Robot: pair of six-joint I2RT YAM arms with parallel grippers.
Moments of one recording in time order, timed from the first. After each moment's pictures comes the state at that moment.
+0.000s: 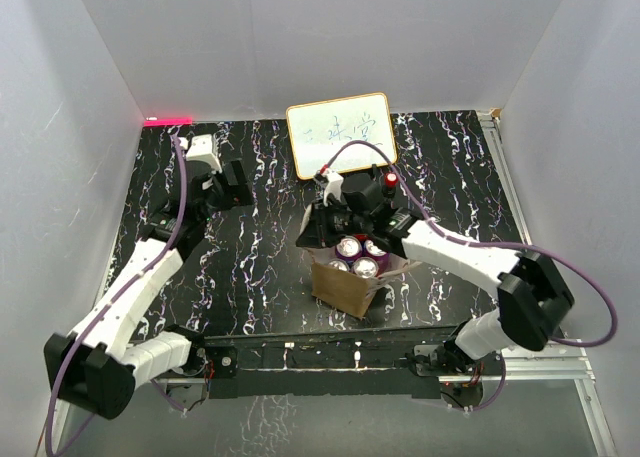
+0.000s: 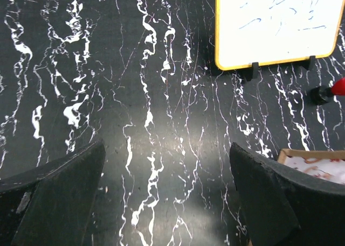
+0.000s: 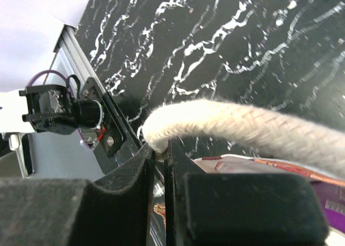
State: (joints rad) left arm -0.34 1.10 0.93 -0.30 -0.18 -0.33; right arm 0.76 1.43 1.00 -0.09 -0.44 0.52
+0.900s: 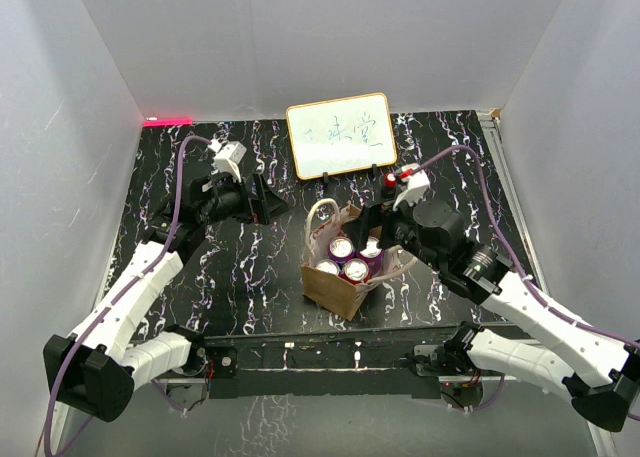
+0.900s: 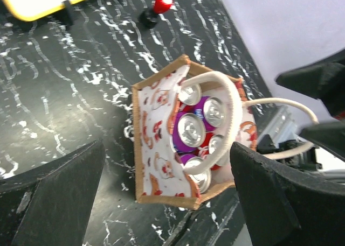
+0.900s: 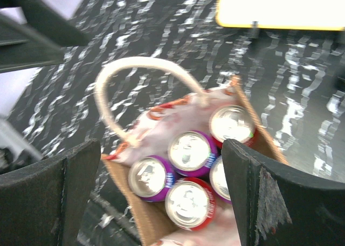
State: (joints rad) left arm -0.35 1.07 0.91 -0.25 0.53 -0.44; right arm 0.80 0.85 0.87 -0.32 0.16 0.42
